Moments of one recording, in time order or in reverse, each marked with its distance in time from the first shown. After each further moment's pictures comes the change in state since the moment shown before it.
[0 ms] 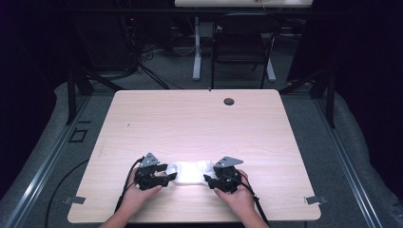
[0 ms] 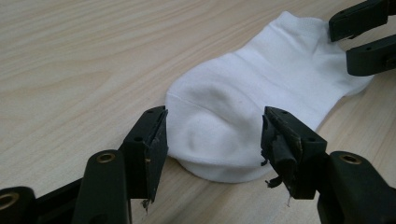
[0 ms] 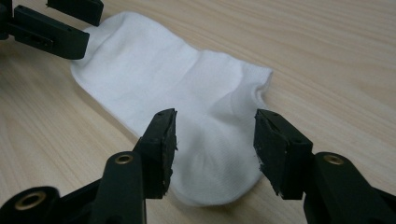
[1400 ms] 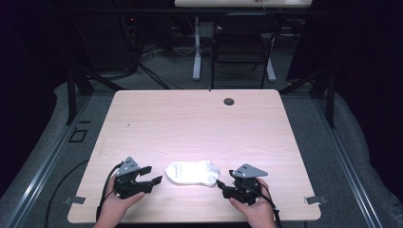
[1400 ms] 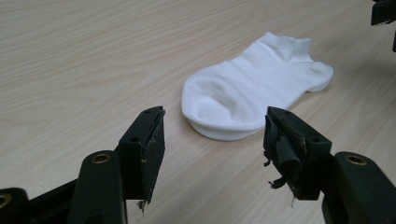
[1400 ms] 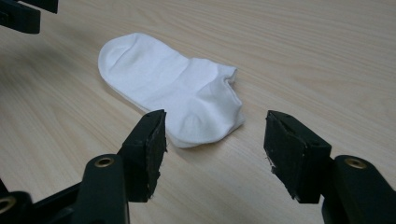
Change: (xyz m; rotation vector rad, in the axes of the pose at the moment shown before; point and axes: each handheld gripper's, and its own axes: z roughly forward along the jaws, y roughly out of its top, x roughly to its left) left arm -0.006 -0.007 -0.065 -0.059 0.040 0.006; right arm -0.002 -0.017 -0.067 -0.099 -0.034 0.016
